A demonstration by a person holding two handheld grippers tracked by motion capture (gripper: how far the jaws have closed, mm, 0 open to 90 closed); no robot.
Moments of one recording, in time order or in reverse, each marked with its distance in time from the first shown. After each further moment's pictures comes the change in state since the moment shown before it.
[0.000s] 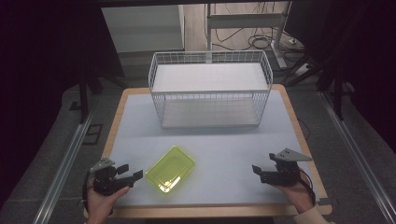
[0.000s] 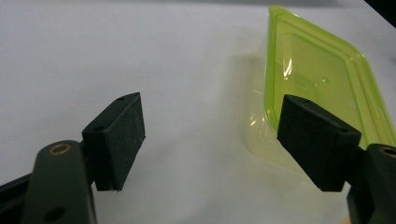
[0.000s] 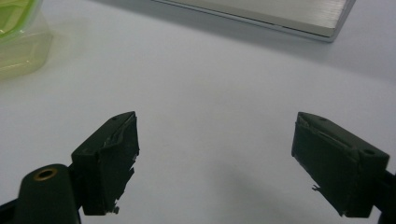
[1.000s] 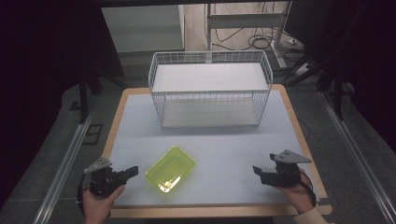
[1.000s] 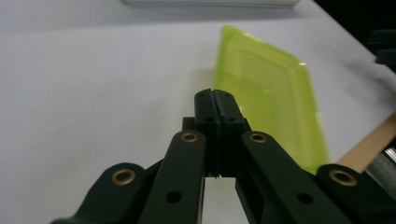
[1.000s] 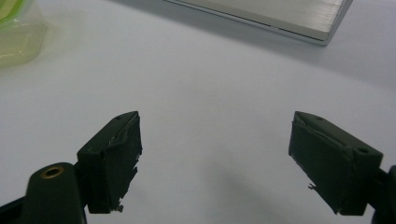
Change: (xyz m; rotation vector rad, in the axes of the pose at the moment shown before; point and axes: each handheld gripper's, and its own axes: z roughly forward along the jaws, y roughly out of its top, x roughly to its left) left arm -0.031 0.016 -0.025 -0.020 -0.097 0.051; right arm 0.002 -0.002 -0.001 0.001 -0.029 -0.037
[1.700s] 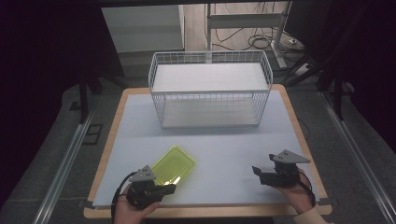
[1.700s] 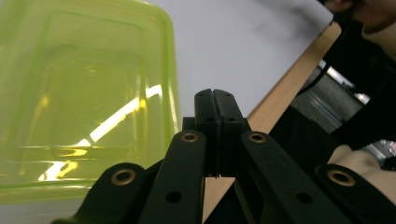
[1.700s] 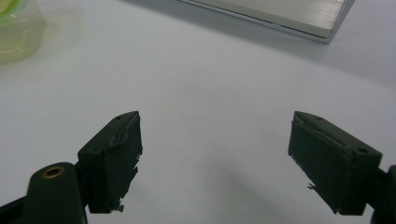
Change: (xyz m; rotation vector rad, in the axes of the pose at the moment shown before) left arm -0.086 -0.005 0.052 0.216 -0.187 0.181; right arm 0.001 -0.001 0.002 0.009 -0.001 -0.004
